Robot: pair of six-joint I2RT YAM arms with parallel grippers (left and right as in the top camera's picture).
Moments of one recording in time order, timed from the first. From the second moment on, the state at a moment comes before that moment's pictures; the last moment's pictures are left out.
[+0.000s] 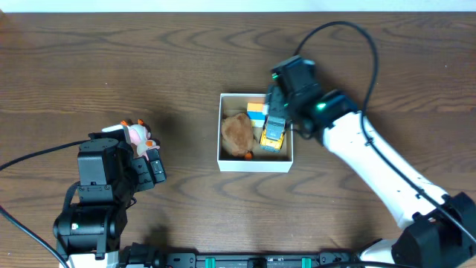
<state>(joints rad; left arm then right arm) 0.01 0.77 0.85 -0.98 -0.03 -0.22 0.50 1.62 1.33 -0.70 0.15 0.70</state>
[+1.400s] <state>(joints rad) 0.10 1.79 1.15 -0.96 0.02 -0.49 -0.18 1.44 1.33 -1.14 0.05 0.30</state>
